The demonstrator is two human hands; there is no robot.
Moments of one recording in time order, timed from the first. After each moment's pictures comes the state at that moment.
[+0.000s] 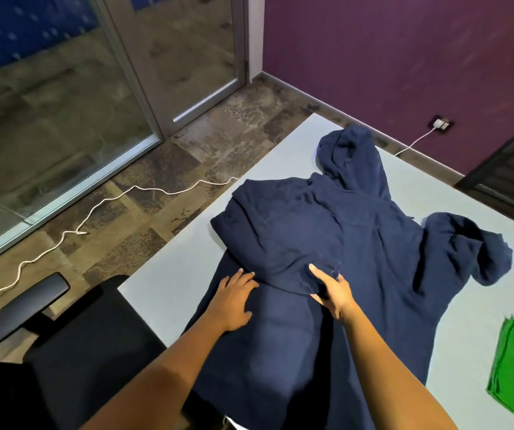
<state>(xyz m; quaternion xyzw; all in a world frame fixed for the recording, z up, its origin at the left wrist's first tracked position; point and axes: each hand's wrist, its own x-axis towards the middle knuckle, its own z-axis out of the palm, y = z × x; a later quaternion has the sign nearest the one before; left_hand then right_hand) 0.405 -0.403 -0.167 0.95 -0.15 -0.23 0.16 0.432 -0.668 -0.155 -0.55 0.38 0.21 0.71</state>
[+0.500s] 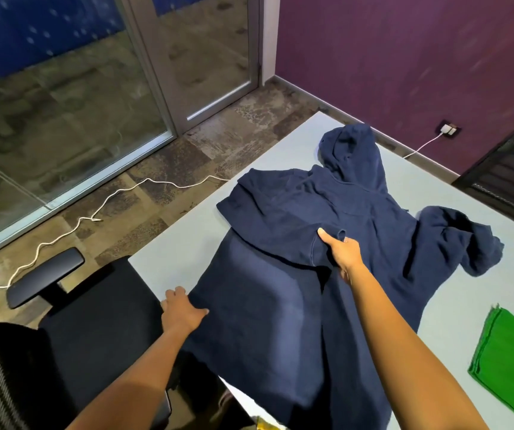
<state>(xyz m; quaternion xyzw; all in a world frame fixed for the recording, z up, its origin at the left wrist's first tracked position) 0.304 -0.352 -0.163 0.90 0.31 -0.20 0.24 0.447 -0.688 -0.097 -0.68 0.30 0.13 0.66</state>
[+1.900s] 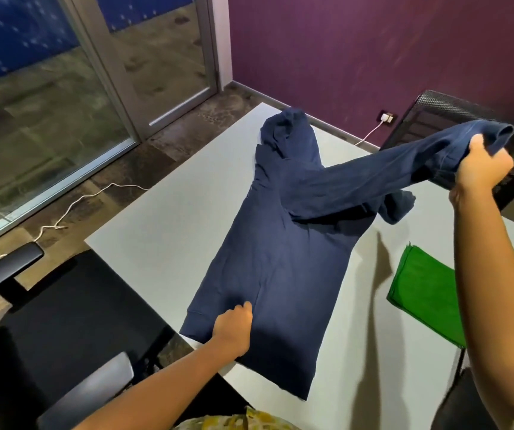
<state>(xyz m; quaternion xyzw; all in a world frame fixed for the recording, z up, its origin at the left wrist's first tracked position) 0.182 -0.585 -0.116 0.94 -0.07 -0.32 0.02 0.384 -0.975 0.086 -0.62 0.31 -0.34 0.64</state>
